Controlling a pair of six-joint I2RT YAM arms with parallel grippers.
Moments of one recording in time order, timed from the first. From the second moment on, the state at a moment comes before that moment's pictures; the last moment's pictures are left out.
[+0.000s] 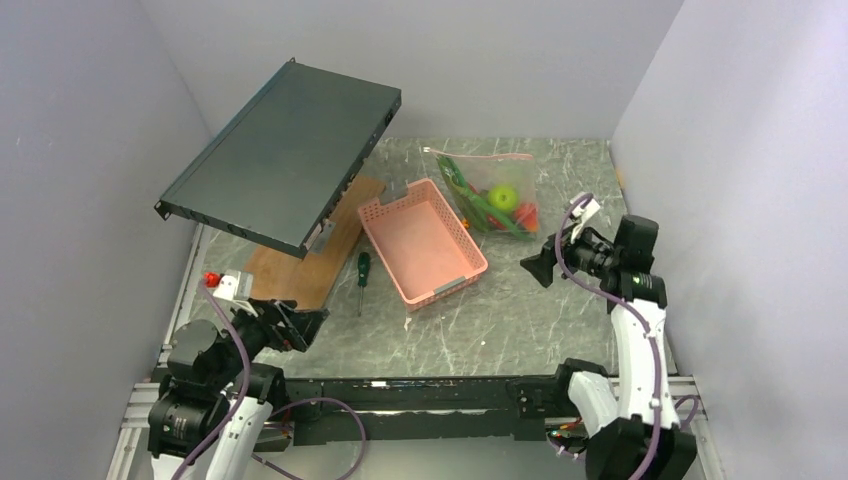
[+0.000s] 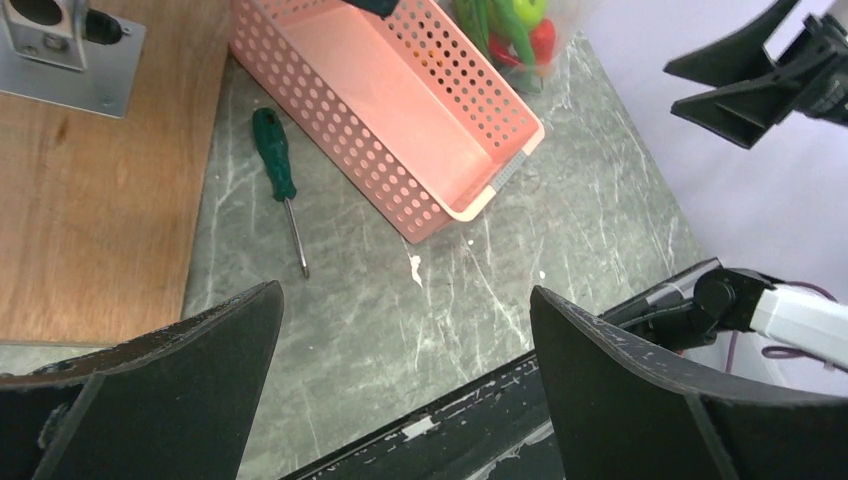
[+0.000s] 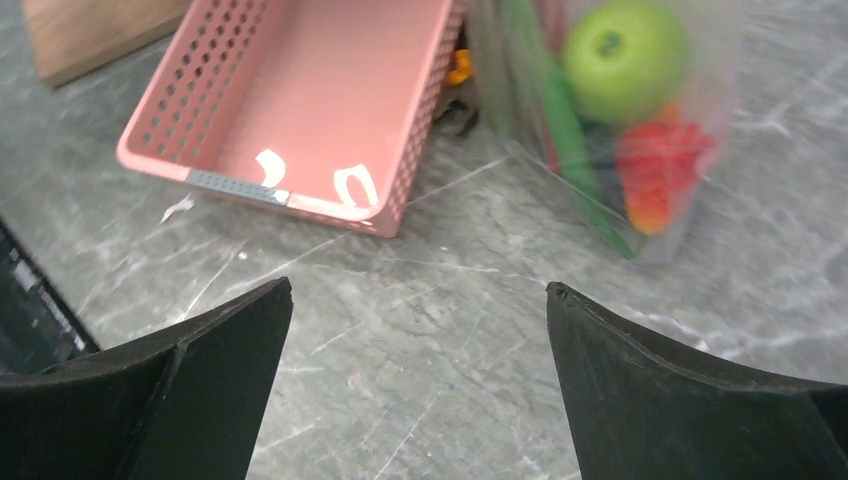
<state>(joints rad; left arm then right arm) -0.19 0.05 0.69 -0.84 0.35 -0.47 -0.28 0.81 0.72 -0.48 -0.91 -0.38</state>
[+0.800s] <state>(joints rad) -0.19 0.01 0.54 -0.86 0.45 -0.55 -0.12 1.37 1.41 -0.70 -0.81 -0.58</state>
